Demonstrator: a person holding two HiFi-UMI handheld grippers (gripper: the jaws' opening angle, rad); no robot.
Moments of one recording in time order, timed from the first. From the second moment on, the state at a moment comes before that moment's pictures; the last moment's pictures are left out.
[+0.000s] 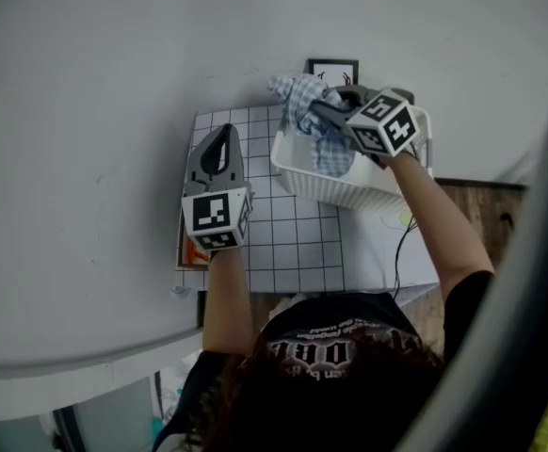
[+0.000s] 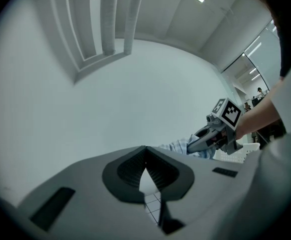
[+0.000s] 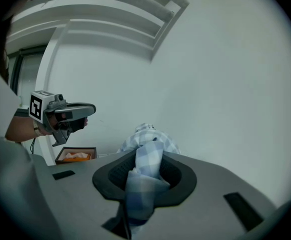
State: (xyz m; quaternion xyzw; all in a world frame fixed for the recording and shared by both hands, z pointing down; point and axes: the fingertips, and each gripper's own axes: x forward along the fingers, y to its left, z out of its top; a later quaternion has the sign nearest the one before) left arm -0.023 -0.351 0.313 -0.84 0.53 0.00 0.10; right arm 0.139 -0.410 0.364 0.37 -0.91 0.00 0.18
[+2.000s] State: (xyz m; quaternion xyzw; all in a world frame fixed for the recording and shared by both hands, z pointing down) left arm -0.219 -0.243 0.320 -0.77 0.63 -0.03 0.09; right arm -0.131 -0.323 0.334 0.23 -0.96 -0.04 0.15
